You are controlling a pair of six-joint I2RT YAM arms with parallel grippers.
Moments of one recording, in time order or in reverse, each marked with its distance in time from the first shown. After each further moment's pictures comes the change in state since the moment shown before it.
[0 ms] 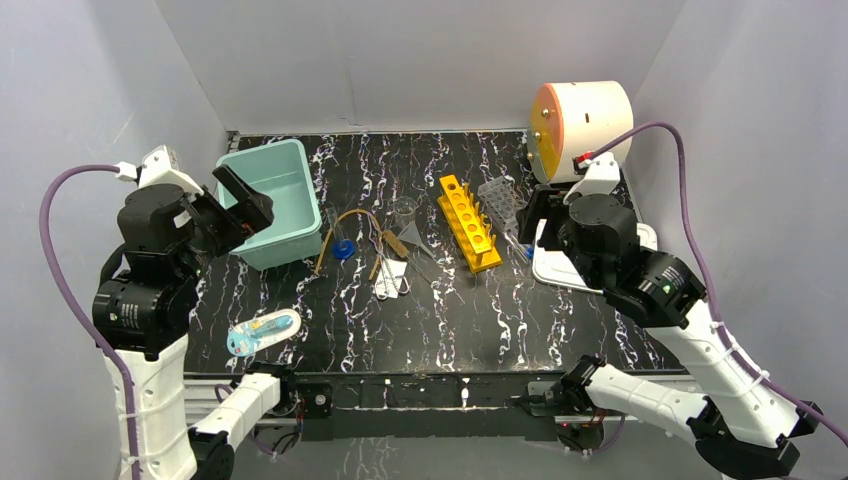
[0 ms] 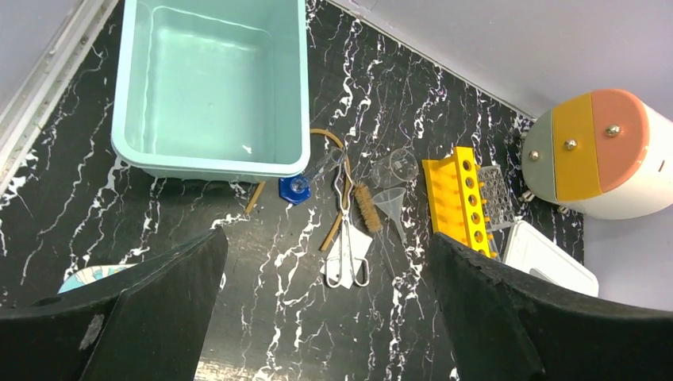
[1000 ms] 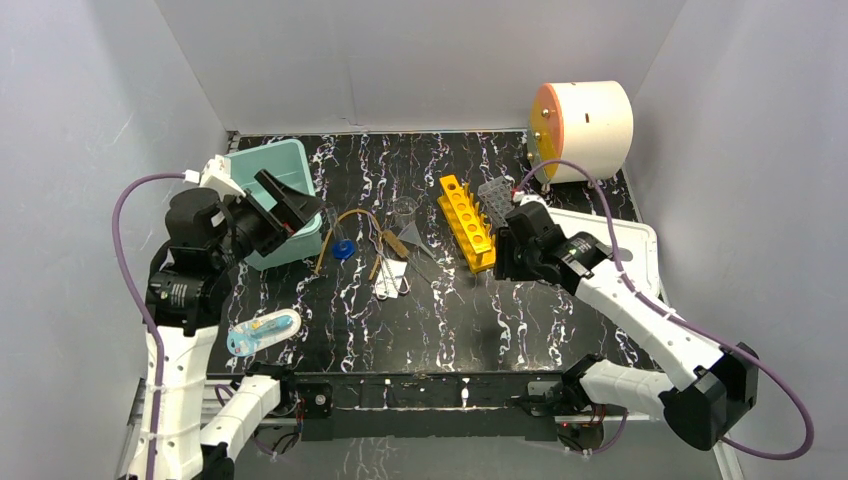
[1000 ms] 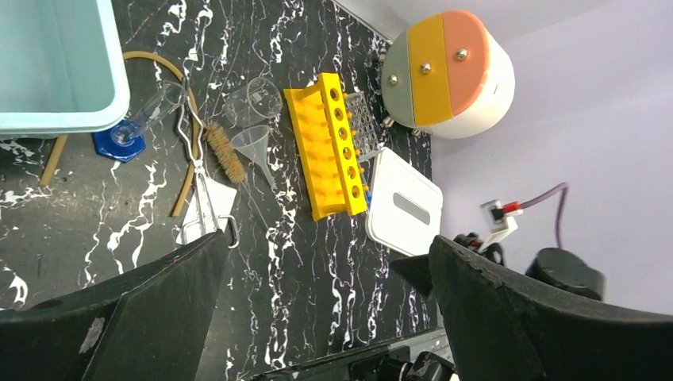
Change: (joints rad) left arm 0.000 -0.093 -0.388 0.335 0.409 -0.239; right arm -0.141 0.236 -0.270 -0.020 -0.340 0.093
